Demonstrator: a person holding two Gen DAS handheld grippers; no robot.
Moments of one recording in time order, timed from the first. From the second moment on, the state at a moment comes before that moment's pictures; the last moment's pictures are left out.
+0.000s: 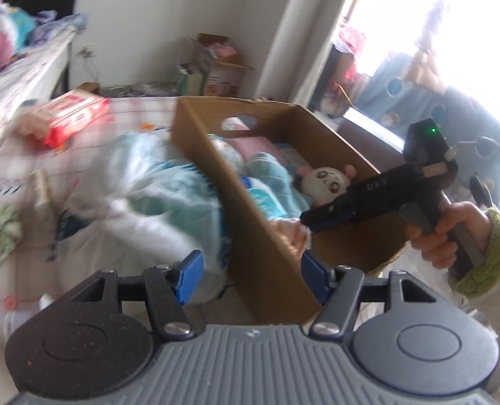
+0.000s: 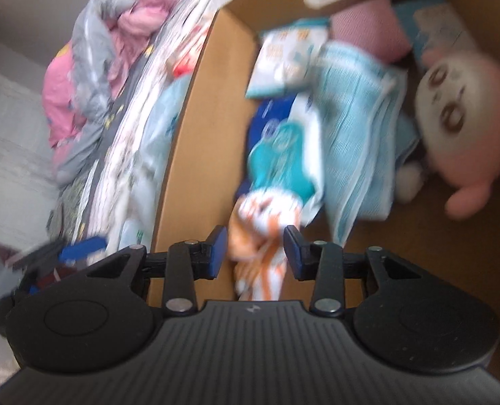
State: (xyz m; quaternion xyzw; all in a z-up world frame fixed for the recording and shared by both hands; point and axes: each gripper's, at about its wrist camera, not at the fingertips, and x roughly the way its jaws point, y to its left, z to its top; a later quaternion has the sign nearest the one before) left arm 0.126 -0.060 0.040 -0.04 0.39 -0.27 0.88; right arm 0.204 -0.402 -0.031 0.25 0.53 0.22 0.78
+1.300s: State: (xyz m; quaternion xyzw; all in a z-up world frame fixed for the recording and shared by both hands) left arm 0.081 0.052 0.005 -0.08 0.39 -0.13 0.91; right arm 0.206 -0.332 0.046 0.22 0.47 0.24 0.82
